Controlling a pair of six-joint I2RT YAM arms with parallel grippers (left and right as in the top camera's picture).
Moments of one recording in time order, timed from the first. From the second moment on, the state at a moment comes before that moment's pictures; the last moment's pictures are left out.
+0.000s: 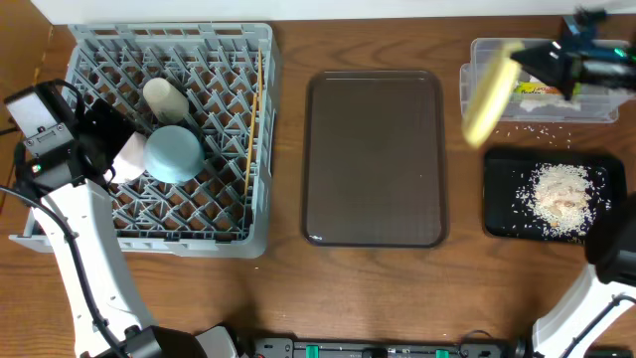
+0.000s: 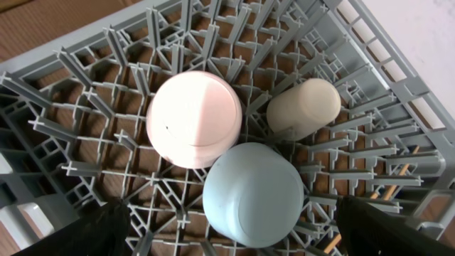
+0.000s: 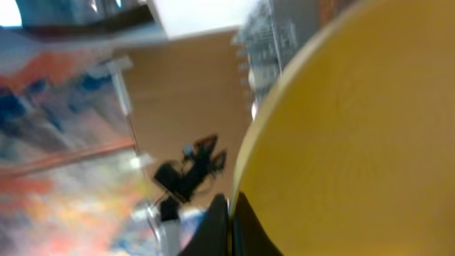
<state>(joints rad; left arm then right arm) 0.51 1.42 1.38 -0.81 -0.03 -0.45 -0.21 2.04 2.02 -1.17 -1.35 0.46</state>
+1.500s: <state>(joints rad) 0.51 1.42 1.38 -0.81 -0.03 -0.45 0.57 2.38 2.06 0.16 -0.76 1.00</state>
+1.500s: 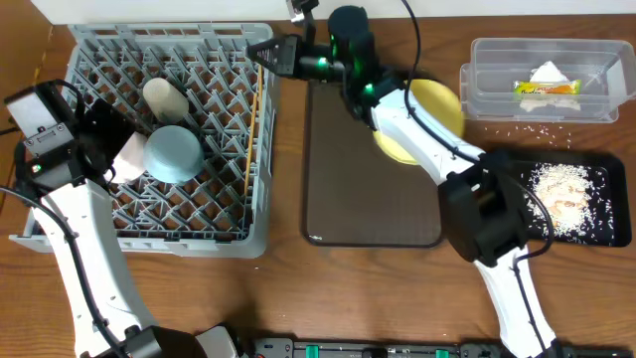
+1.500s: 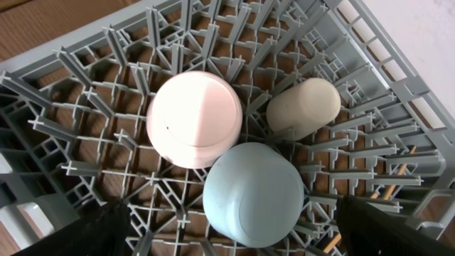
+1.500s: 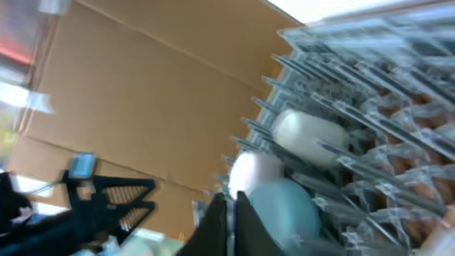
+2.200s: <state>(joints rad) 0.51 1.42 1.38 -0.81 -0.03 -0.45 0.47 2.37 2.53 -1.18 0.10 0.51</state>
